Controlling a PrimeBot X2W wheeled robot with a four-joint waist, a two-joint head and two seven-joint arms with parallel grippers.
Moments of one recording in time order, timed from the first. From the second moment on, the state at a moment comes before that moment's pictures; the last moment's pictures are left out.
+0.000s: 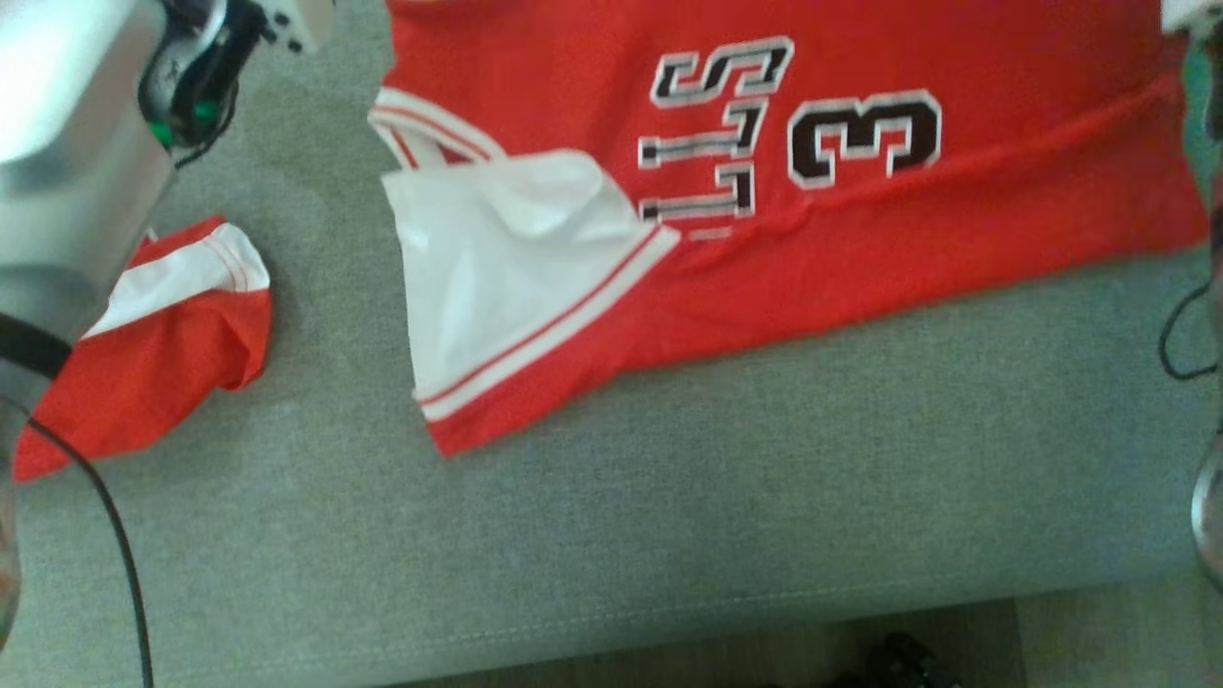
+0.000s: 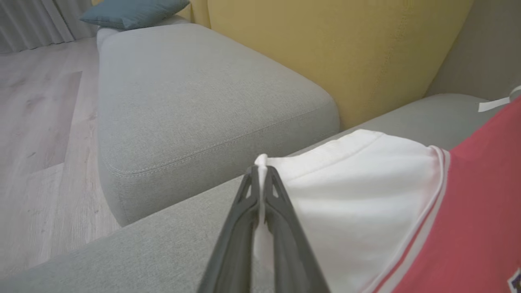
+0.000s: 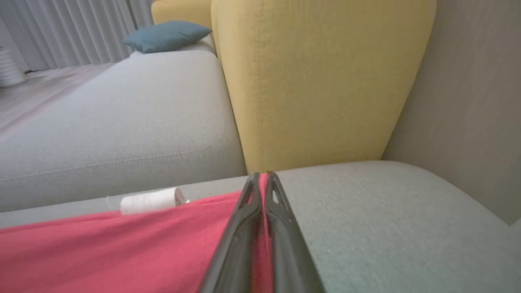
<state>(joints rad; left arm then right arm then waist) -1.35 0.42 -1.11 0.72 -0.92 -0.01 -0.18 -1.14 -0.23 -0.19 0.98 0.05 0.13 -0.14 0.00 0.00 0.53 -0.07</state>
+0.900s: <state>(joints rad) -1.15 0.39 -1.16 0.60 -0.88 -0.04 -0.23 -1.02 -0.27 -0.11 1.17 0.23 0.13 -0.17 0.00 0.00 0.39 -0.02</state>
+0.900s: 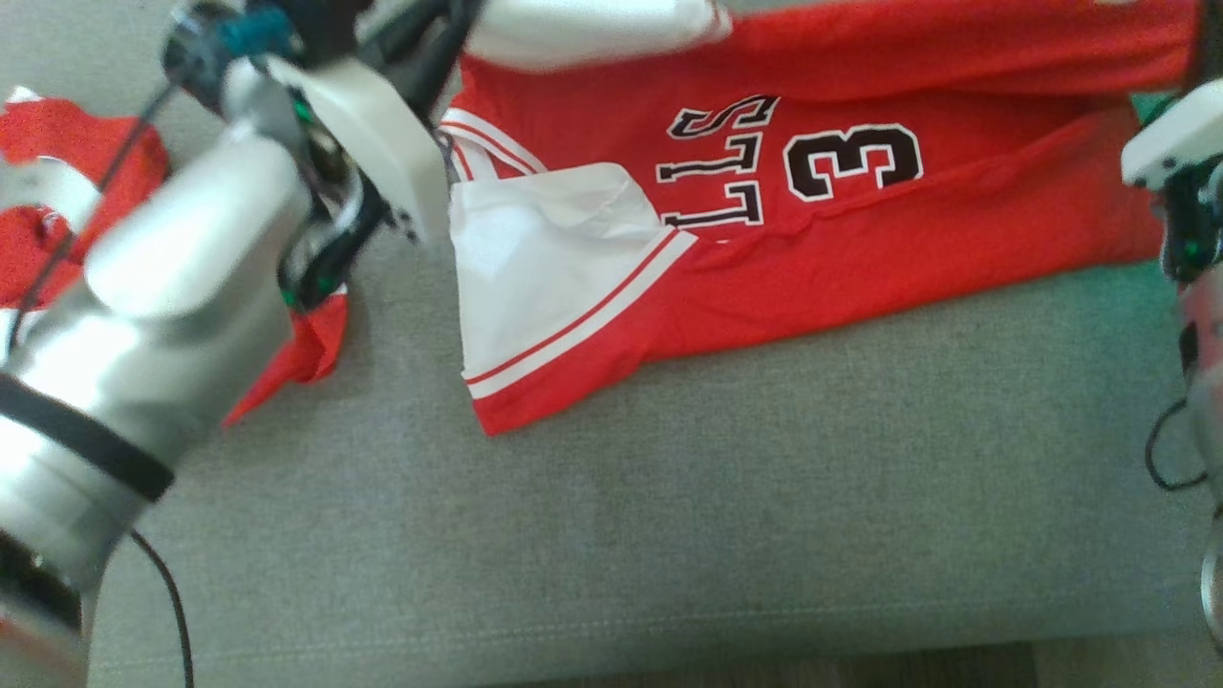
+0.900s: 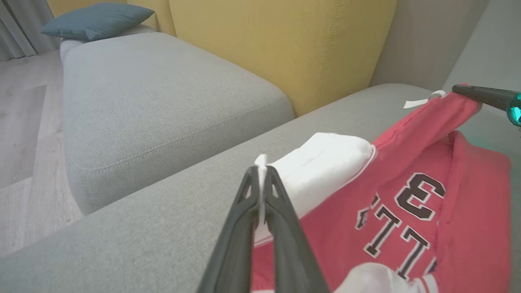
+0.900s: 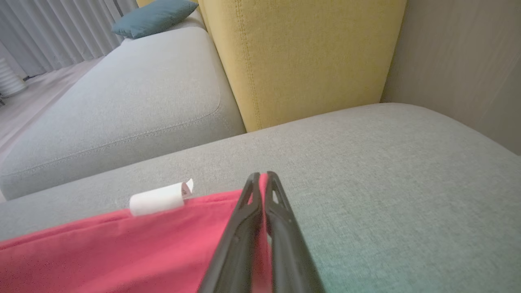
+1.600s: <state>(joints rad) -0.90 0.53 -1.28 0.22 -0.92 0.02 -0.08 -0.88 -0.36 0.04 1.16 0.29 0.13 0.02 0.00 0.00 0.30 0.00</state>
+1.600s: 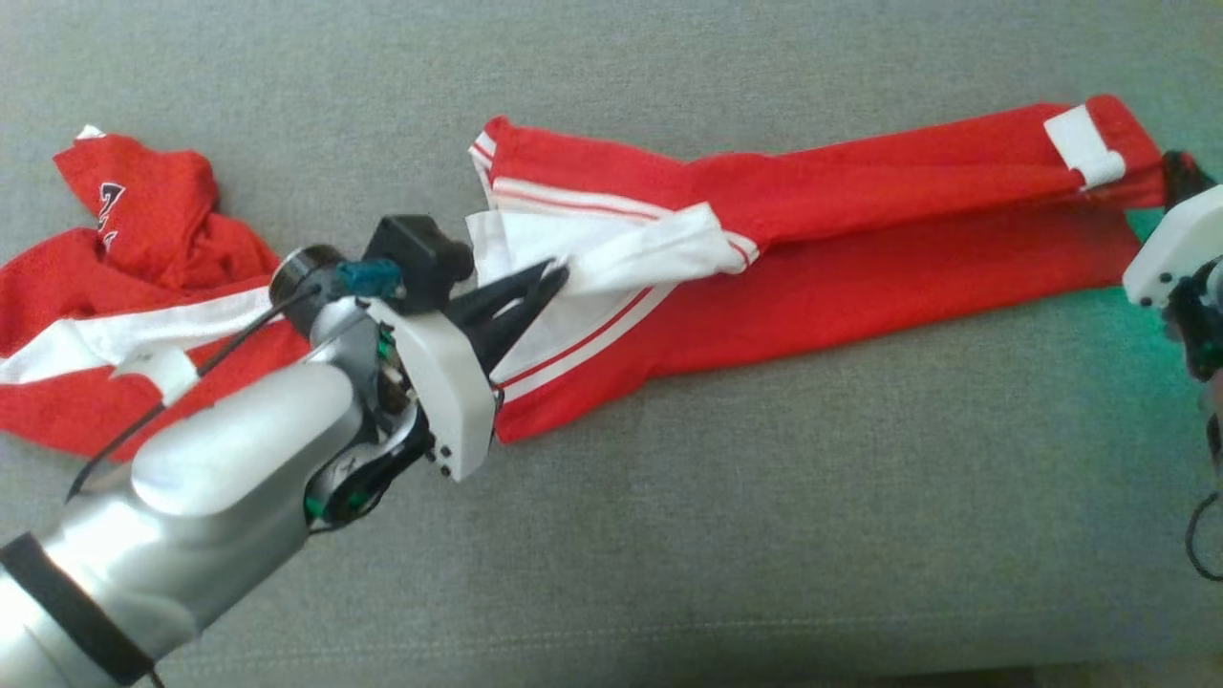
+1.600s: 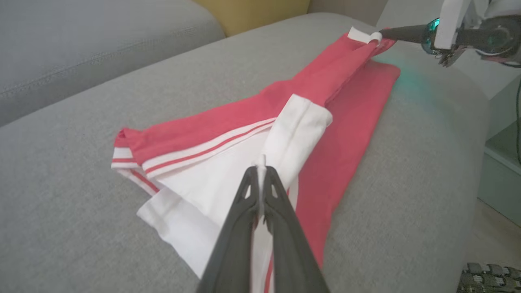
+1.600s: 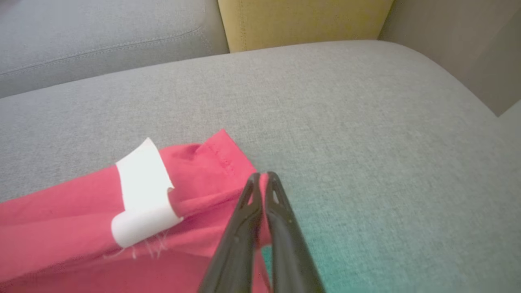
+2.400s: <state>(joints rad) -0.79 0.55 -1.28 0.23 -1.00 0.03 -0.02 -0.73 -0.42 0.17 0.93 0.44 0.13 0.25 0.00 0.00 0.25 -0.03</state>
